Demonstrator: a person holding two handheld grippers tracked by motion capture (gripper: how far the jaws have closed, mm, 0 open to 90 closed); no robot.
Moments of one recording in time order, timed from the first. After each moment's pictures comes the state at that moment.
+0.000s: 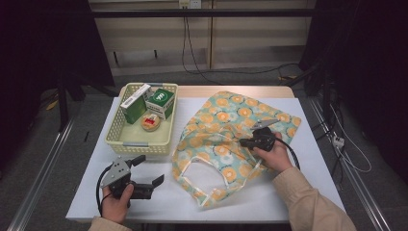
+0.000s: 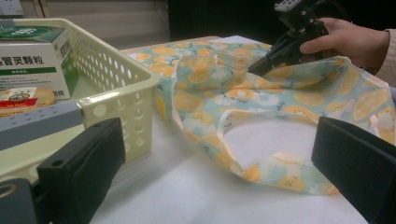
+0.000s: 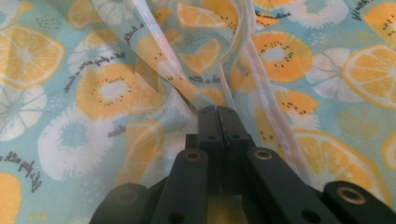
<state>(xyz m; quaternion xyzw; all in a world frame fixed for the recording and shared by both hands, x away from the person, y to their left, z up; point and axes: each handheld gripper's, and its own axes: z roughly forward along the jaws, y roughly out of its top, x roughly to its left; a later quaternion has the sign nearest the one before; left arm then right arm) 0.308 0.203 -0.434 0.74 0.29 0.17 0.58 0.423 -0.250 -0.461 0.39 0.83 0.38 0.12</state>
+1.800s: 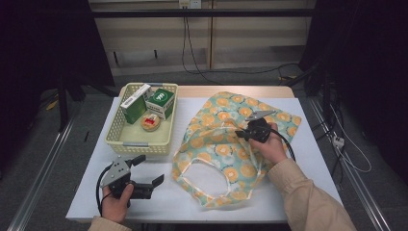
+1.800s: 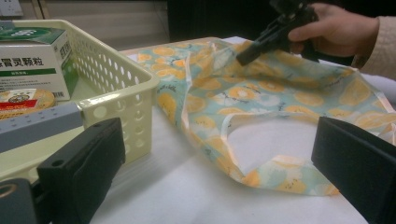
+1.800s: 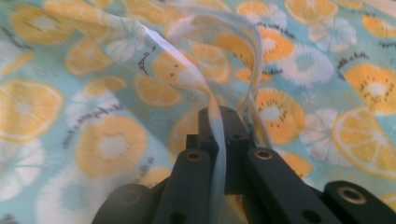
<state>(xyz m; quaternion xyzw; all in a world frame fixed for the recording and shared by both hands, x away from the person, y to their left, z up) 0.309 0.204 -0.433 0.74 0.29 0.17 0.58 0.443 -0.235 -0.442 0.38 0.83 0.37 0.16</state>
